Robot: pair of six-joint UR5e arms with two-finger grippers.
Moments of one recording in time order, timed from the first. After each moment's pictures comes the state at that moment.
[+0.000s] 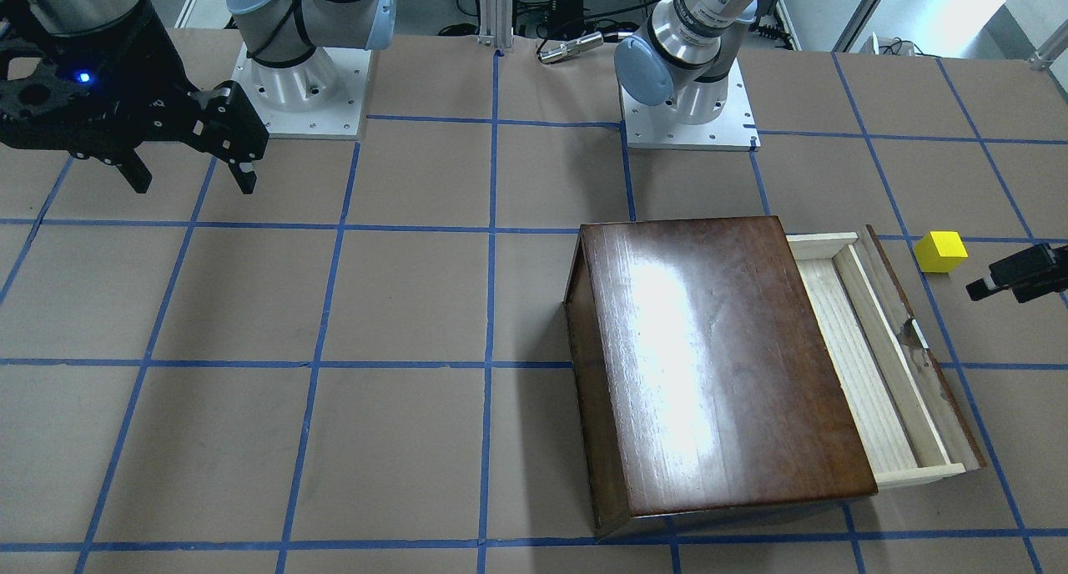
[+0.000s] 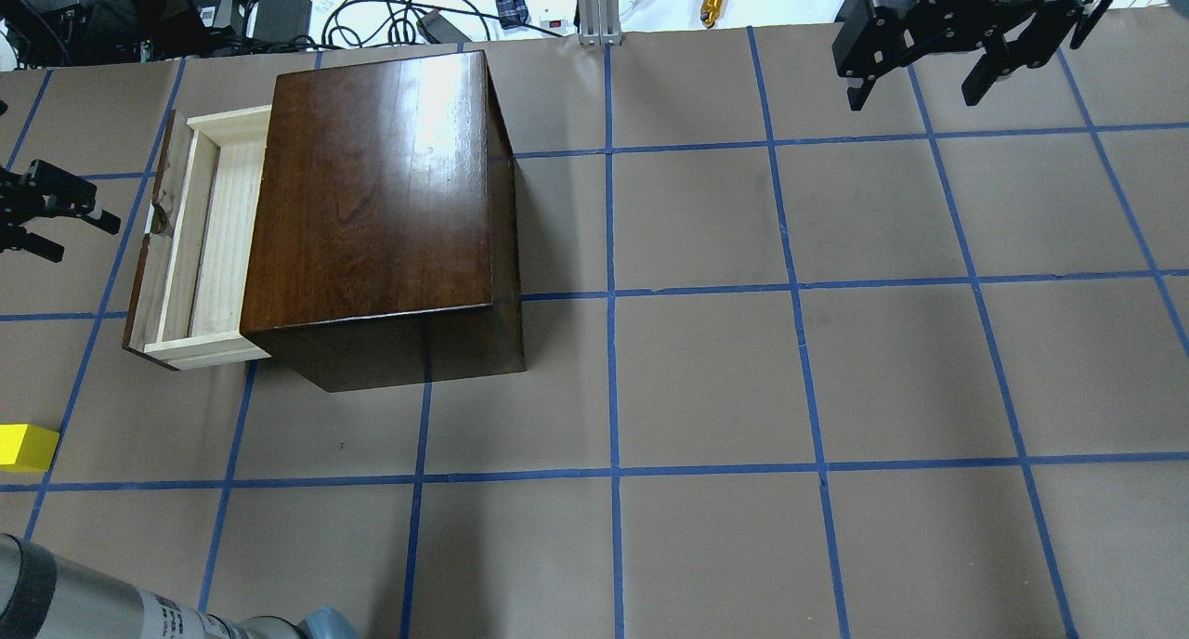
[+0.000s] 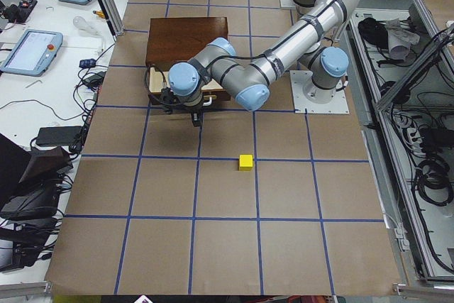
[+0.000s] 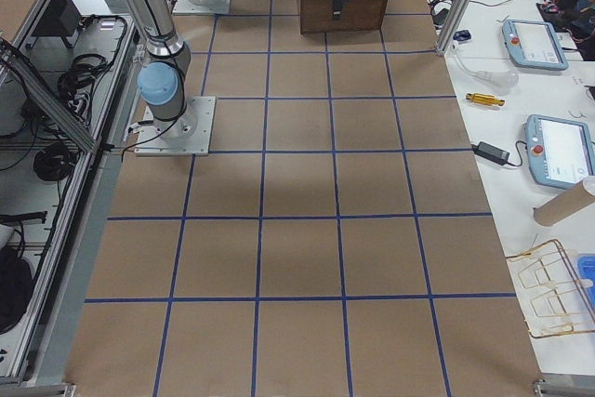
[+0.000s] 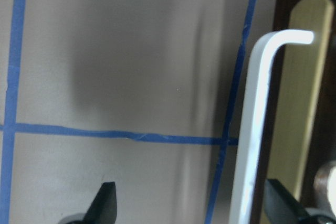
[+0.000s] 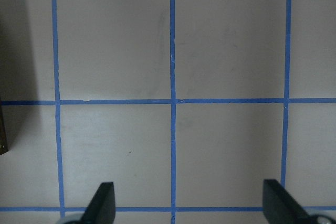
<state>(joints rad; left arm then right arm) -0.81 -1.92 -1.44 -1.57 1.41 0.71 1.54 -1.53 1.41 -1.53 -1.56 -0.04</state>
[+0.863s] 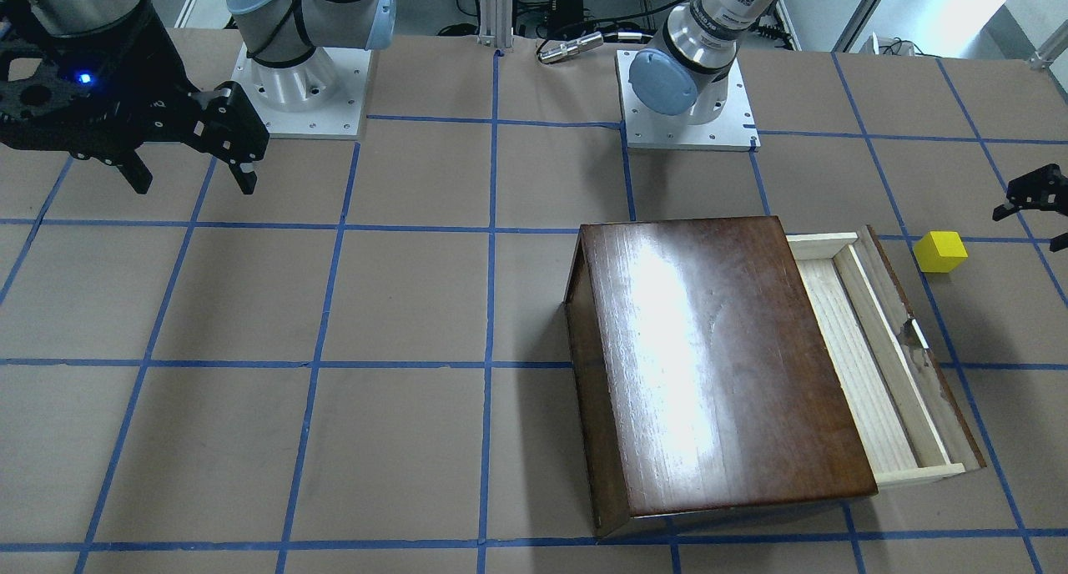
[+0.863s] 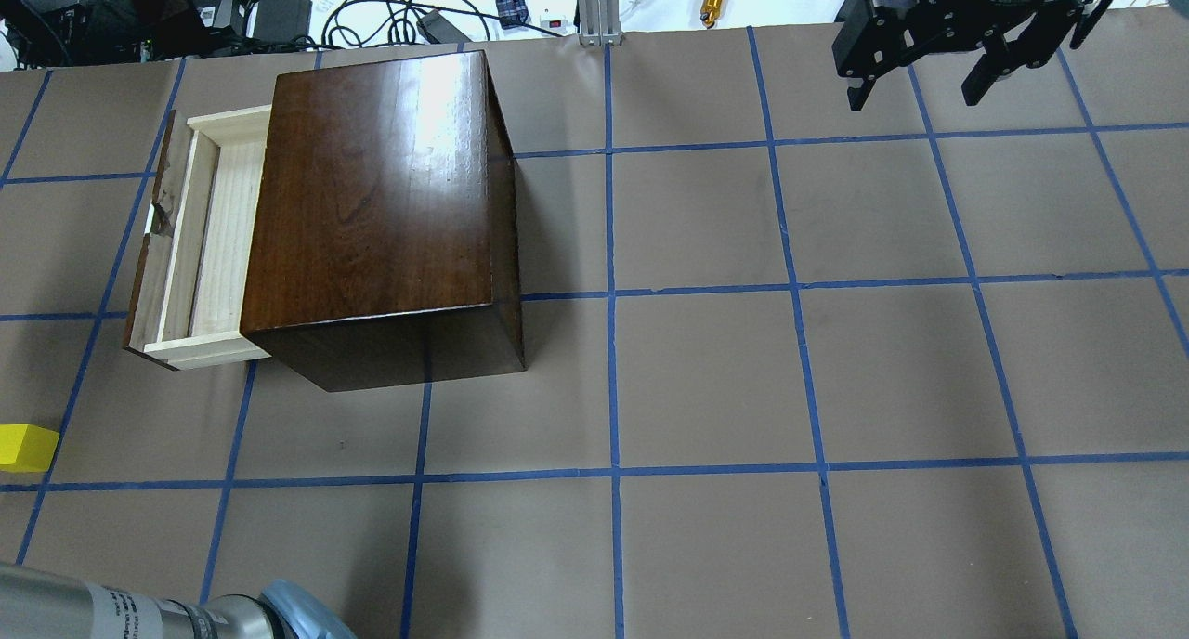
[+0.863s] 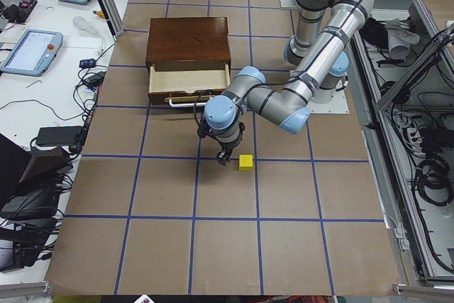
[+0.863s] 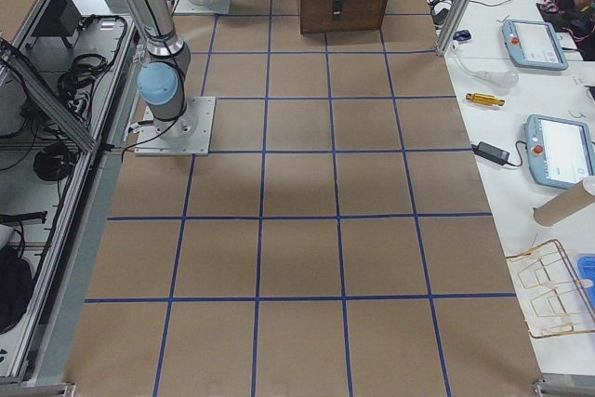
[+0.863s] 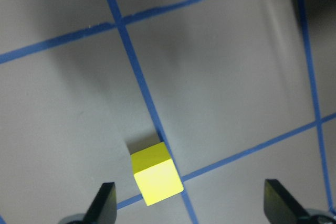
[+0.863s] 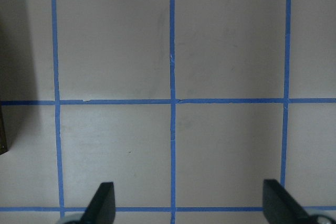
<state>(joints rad) -0.61 -1.87 -1.65 -1.32 1.66 1.51 1.54 -1.53 1.41 -1.53 -1.56 -0.04</state>
